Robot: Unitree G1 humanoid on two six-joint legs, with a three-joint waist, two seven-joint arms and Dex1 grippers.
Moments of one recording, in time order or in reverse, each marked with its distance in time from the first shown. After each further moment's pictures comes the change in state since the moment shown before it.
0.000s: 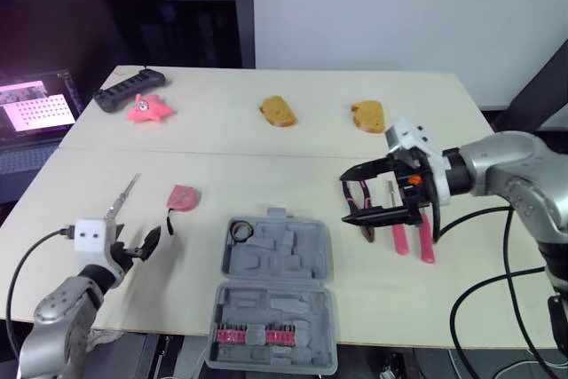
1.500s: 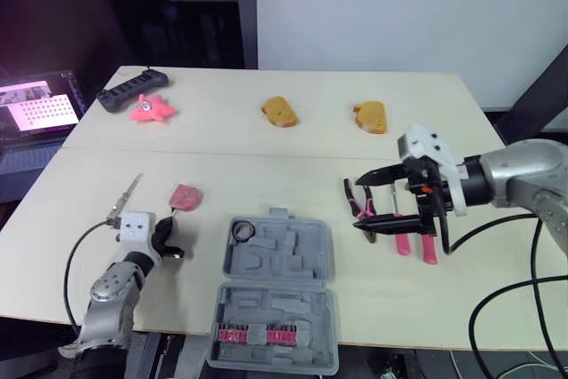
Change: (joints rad) left arm -0.055 -0.147 -0.123 0.183 0.108 -0.236 0.065; right arm 0.072 -0.094 -0.054 -0.119 0.064 0.100 -0.093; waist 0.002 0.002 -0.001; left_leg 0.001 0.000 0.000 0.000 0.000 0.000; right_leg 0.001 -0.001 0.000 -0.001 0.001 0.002
